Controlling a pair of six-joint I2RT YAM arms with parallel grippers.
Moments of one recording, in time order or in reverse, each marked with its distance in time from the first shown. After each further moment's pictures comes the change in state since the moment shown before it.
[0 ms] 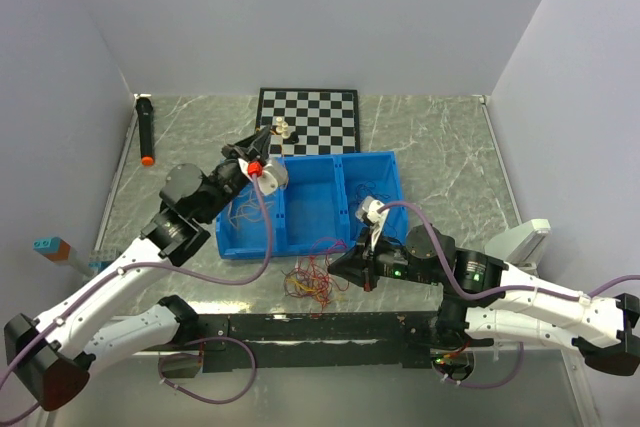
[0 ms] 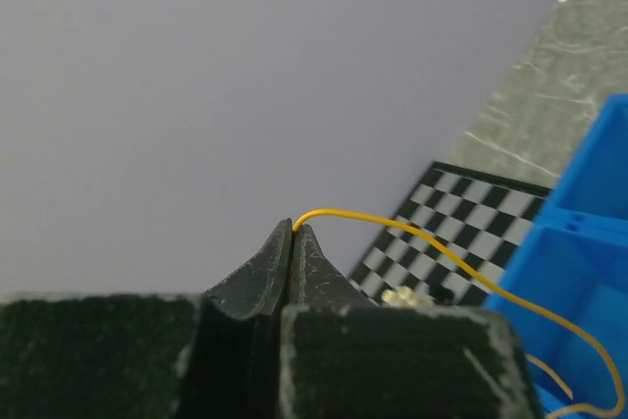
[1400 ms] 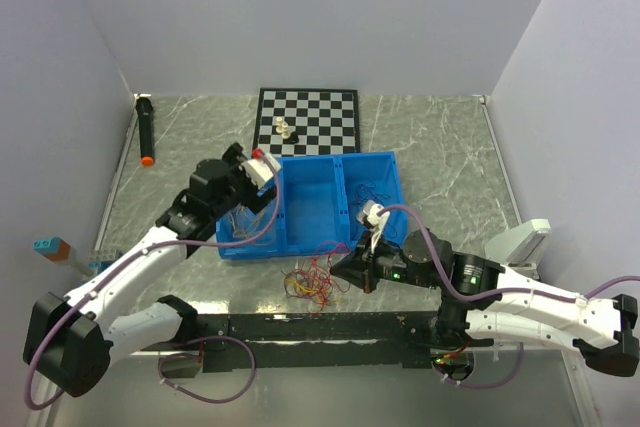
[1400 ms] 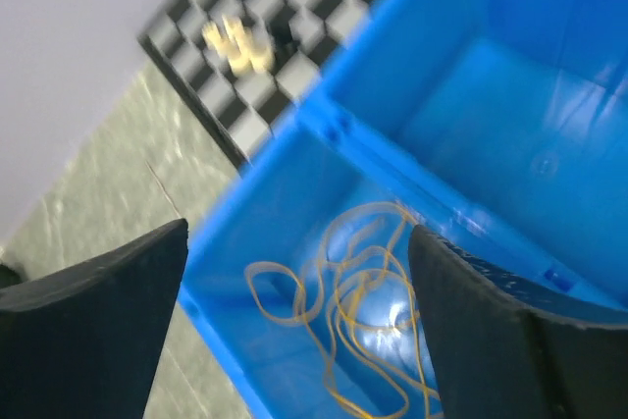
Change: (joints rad) left arm 0.163 0.132 -0.185 -0.263 -0.037 -0.340; right arm 0.002 -0.024 -0.064 0.016 0.037 0.028
